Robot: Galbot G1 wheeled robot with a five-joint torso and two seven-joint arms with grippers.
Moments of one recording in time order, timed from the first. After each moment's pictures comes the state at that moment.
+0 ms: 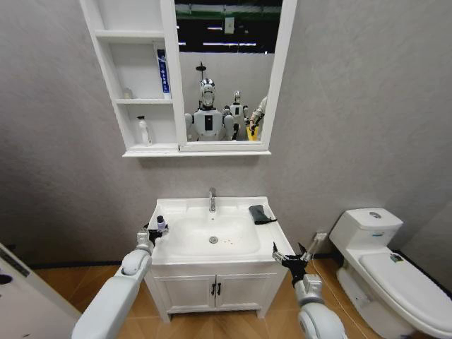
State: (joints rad) left arm 0.90 -1.11 -0.29 -1.40 -0.46 0.22 -0.19; right arm -1.51 1.34 0.56 1.98 0.14 -0.11 0.17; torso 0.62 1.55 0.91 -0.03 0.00
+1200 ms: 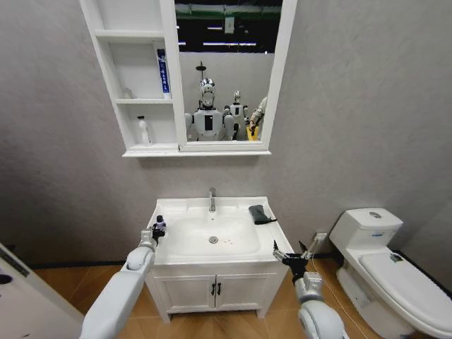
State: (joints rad) left arm 0.84 -1.14 -0.29 -1.33 -0.45 0.22 -0.15; right arm -1.50 1.34 0.56 1.99 0.14 -0.12 0.18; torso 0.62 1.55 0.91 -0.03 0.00
